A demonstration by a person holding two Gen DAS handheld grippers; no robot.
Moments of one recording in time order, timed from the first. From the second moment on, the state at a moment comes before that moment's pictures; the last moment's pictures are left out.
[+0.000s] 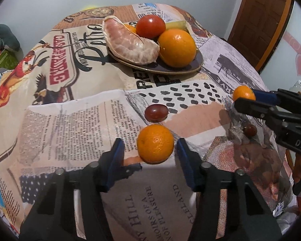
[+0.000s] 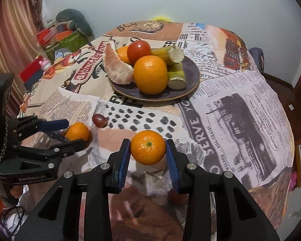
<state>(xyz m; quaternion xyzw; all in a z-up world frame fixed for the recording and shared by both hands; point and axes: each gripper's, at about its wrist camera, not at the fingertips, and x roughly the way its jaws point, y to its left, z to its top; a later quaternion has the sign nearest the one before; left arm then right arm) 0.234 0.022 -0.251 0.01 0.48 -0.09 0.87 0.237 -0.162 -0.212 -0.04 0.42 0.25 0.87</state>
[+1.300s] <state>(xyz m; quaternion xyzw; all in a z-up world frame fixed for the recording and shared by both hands) 0.294 0.040 -0.142 0.00 0.34 -0.06 0.94 0.297 -0.165 -0.131 -0.03 0.31 0.25 0.92</state>
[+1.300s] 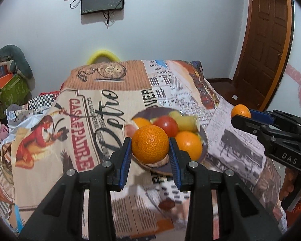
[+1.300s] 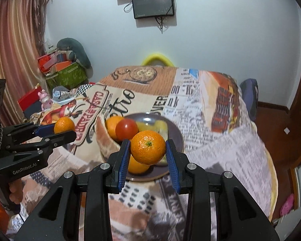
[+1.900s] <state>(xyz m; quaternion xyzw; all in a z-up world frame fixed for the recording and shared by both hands) 0.384 0.047 -0.171 -0.04 0.36 -0.05 0.93 0.360 -0.143 -0.144 -0.04 0.31 0.25 0.92</state>
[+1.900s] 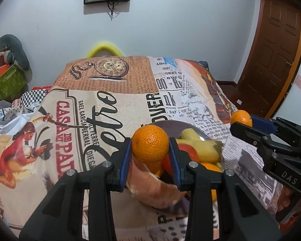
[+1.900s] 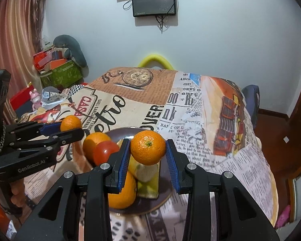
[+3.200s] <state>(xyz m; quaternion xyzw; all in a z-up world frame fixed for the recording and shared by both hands) 0.379 0.047 -0.153 -0.03 0.36 -0.05 0.93 0.376 -0.130 -0.158 -0.07 0.35 0.27 0.90</state>
